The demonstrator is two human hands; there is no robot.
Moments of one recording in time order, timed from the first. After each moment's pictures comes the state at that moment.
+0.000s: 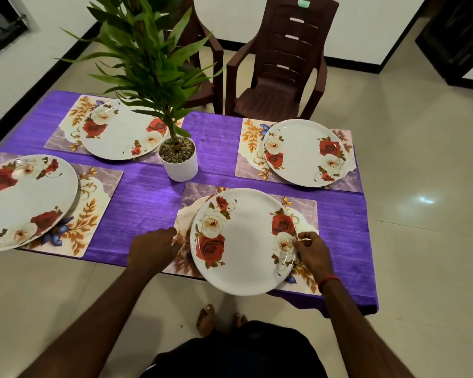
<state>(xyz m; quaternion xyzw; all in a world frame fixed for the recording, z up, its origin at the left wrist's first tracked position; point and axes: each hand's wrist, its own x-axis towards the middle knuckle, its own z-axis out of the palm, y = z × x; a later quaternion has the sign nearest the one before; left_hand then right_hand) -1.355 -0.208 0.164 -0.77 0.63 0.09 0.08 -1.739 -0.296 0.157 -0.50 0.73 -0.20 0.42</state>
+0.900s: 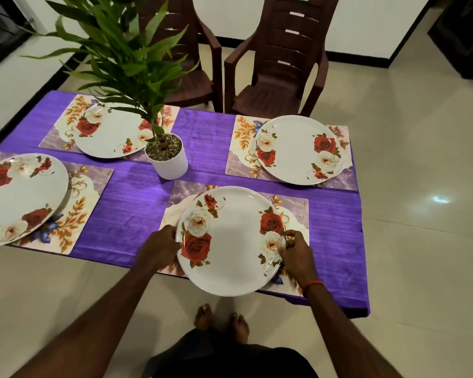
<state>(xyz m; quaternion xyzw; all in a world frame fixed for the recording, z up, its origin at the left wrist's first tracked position) -1.401 -0.229 0.152 -0.82 0.46 0.33 -0.06 -1.745 -0.294 0.136 -0.55 0.69 -0.19 0.43</state>
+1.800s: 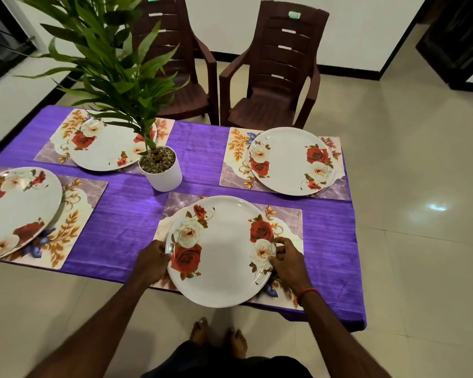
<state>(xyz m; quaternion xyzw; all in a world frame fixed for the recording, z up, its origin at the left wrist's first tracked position) -1.407 -0.227 0.140 -0.84 0.41 0.32 -0.13 -1.747 -0.304 0.134 -0.57 0.65 -0.19 0.47</state>
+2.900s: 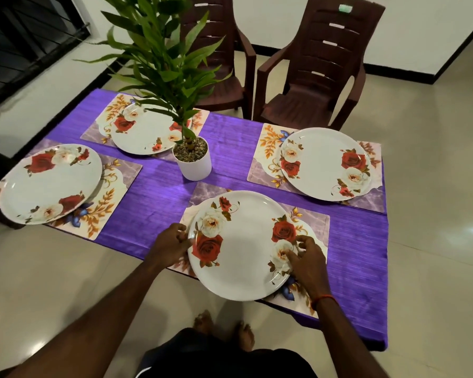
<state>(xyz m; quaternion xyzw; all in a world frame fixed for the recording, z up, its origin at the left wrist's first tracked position) -1.397 -0.221 0.157 -0.84 0.37 0.35 -0.19 -1.739 -0.314 0.136 -0.62 0.66 -0.18 0.39</state>
